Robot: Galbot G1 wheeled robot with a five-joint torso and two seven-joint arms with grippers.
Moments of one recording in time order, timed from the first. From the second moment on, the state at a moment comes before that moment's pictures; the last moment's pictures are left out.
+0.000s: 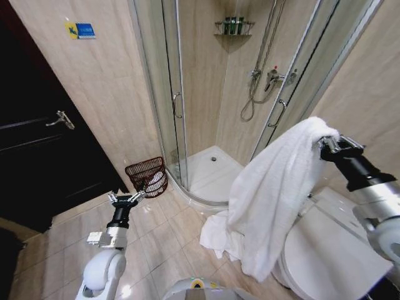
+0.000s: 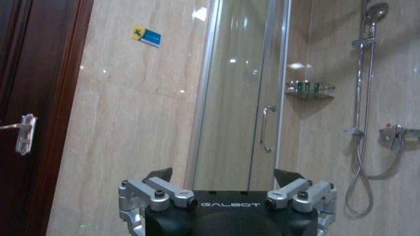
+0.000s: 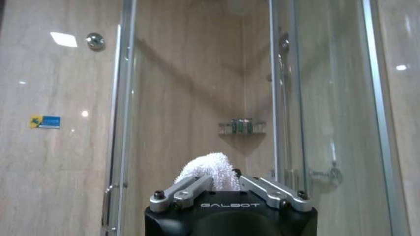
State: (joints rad) left arm 1.58 -1.36 -0.66 -2.13 -0.38 -0.20 0.06; right arm -1.54 0.94 1.27 2.51 1.02 -0.30 0.04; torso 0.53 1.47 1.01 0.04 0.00
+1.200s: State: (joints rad) left arm 1.60 -1.38 -0.65 -2.20 -0.30 -0.16 0.01; right arm -1.50 1.02 1.25 2.50 1.06 -0.43 0.12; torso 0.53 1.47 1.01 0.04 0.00
